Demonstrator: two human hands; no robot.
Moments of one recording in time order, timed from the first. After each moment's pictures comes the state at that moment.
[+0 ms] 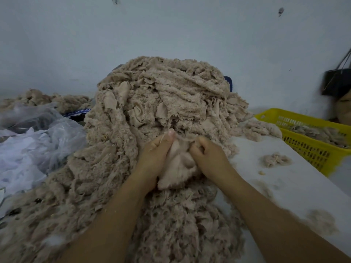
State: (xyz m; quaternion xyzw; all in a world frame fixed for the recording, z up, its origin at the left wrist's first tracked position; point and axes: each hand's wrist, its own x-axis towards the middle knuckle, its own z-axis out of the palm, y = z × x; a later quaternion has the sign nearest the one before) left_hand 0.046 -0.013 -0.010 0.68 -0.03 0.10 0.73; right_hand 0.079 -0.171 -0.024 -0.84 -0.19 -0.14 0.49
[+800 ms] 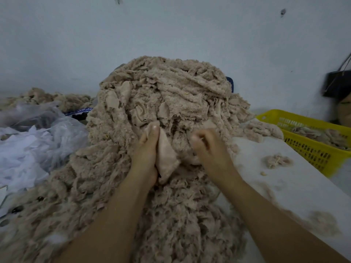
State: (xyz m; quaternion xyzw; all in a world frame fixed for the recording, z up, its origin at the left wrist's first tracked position) left_hand 0.056 -0.002 -0.006 0.52 0.06 0.12 0.84; right_hand 0.067 -0.166 -0.015 -0.79 -0.25 -0.23 0.51
